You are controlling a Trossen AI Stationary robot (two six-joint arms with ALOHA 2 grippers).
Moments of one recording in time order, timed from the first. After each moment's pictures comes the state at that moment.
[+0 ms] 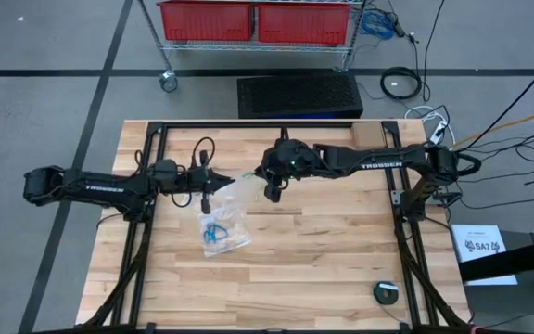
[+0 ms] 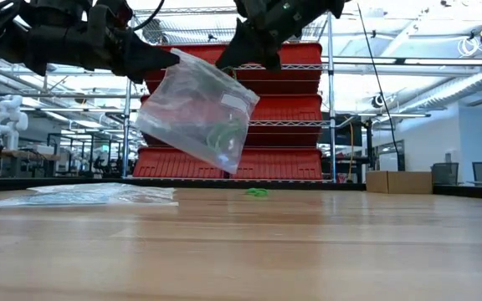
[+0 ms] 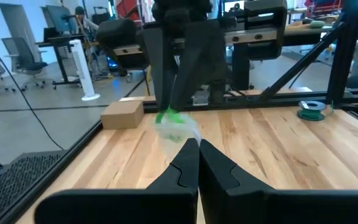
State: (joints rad) left arm 0.19 0.92 0.27 0.65 0.11 0.11; right arm -0.11 1.69 1.35 -0.20 0.05 0.12
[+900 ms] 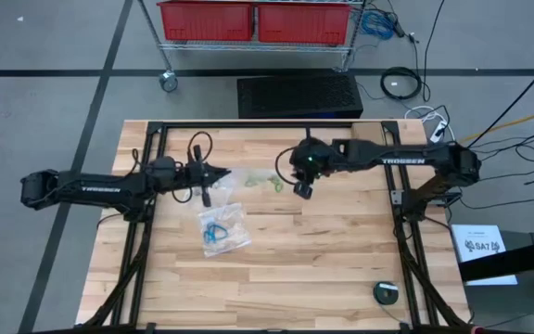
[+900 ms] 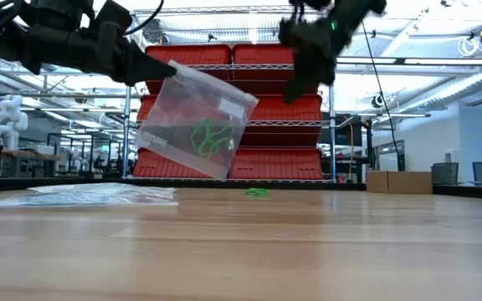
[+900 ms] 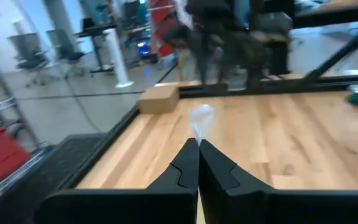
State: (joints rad) left arm 0.22 0.87 0.27 0.55 0.02 0.16; right arm -0.18 1.51 1.26 -0.65 0.10 0.12
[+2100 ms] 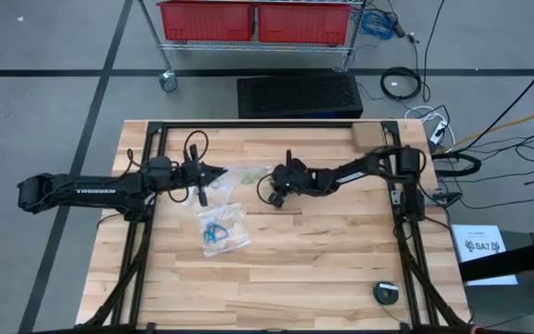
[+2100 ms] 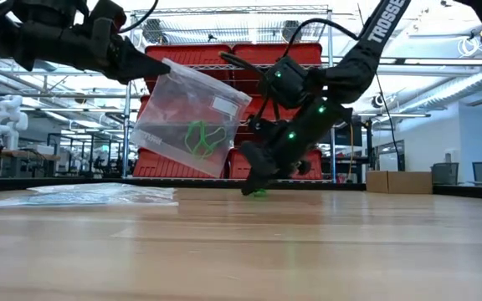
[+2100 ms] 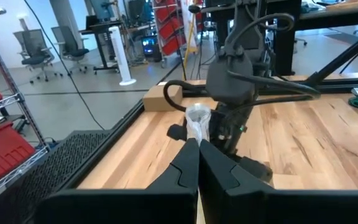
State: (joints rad) left arm 0.24 0.78 0.27 0.45 0.00 0.14; right arm -0.17 2.00 0.98 0.23 0.27 0.30
